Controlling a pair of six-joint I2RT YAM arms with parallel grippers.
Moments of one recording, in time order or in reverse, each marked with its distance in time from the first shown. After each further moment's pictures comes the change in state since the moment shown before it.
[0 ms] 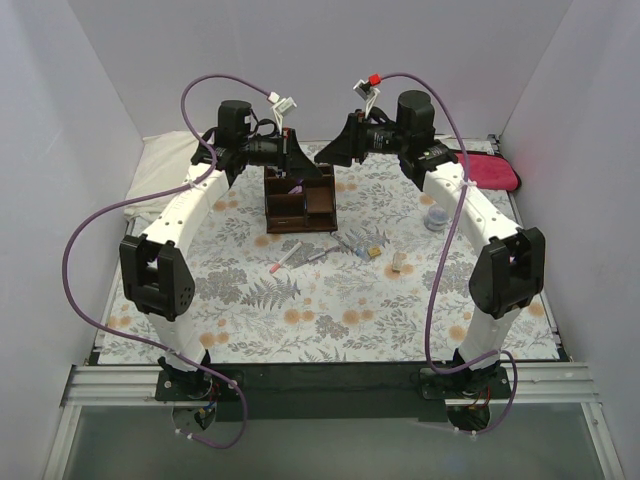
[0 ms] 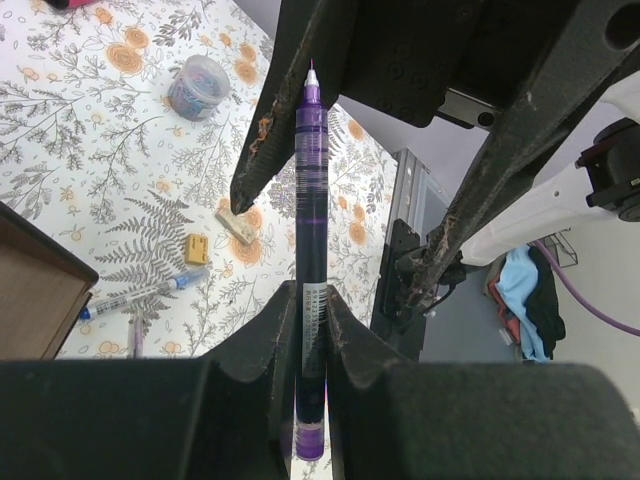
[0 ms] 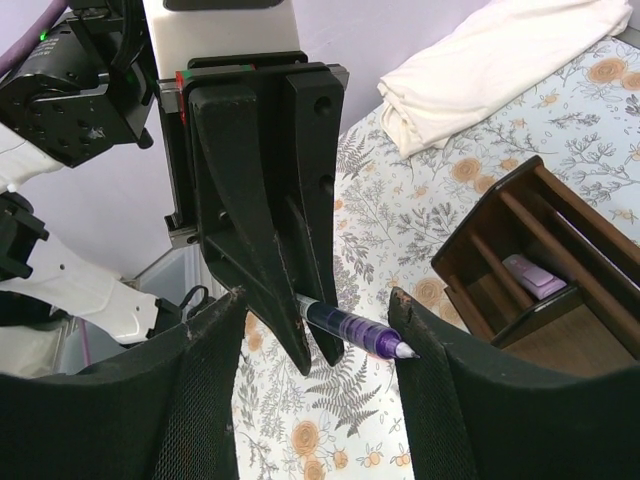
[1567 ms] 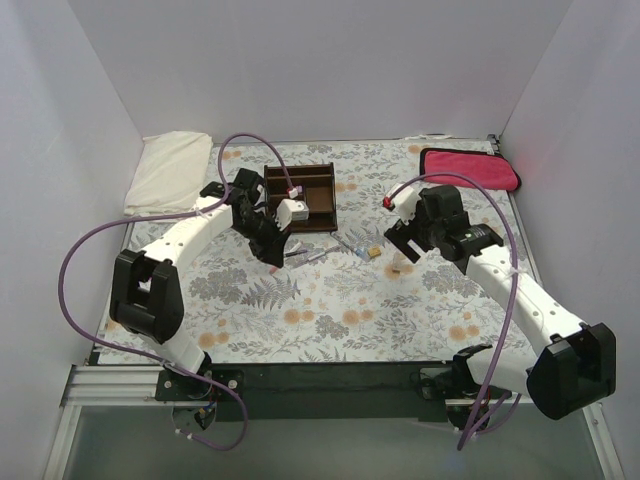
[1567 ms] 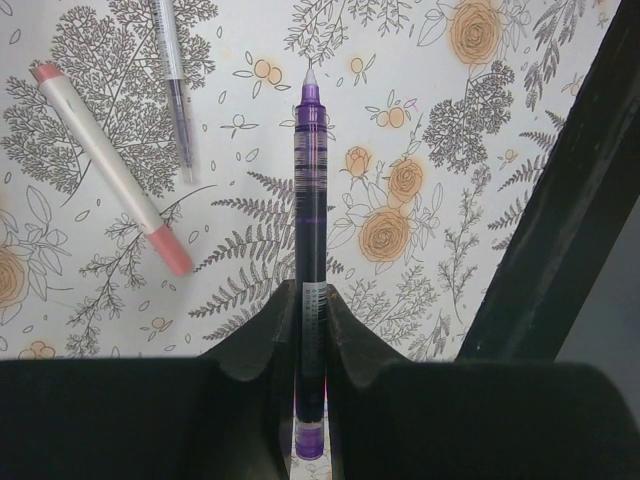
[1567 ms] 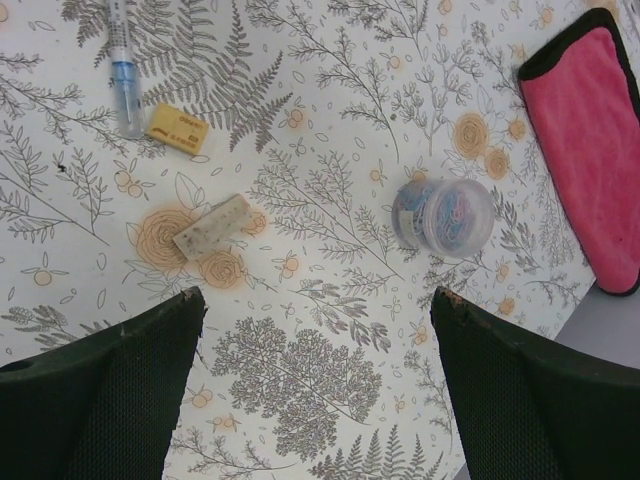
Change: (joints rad) left arm -0.072 -0.162 -0.402 -0.633 -0.470 0.930; right arm -0.014 -0.615 -0.746 -0.506 0.970 -1.034
